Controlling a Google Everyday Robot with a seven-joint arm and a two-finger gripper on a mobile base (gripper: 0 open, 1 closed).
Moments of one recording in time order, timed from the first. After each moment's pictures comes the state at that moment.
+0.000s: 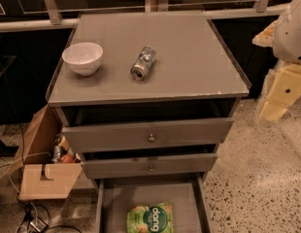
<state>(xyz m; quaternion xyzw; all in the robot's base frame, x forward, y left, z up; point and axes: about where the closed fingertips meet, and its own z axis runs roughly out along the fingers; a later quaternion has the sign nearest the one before) 0.439 -0.214 0.985 -0.60 0.78 -0.05 0.17</state>
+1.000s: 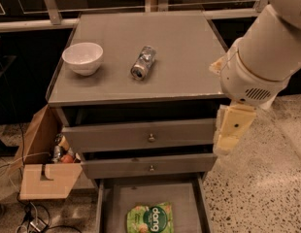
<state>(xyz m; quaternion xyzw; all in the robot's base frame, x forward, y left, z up) 0.428 -0.146 0.928 -0.65 0.74 -0.05 0.17</state>
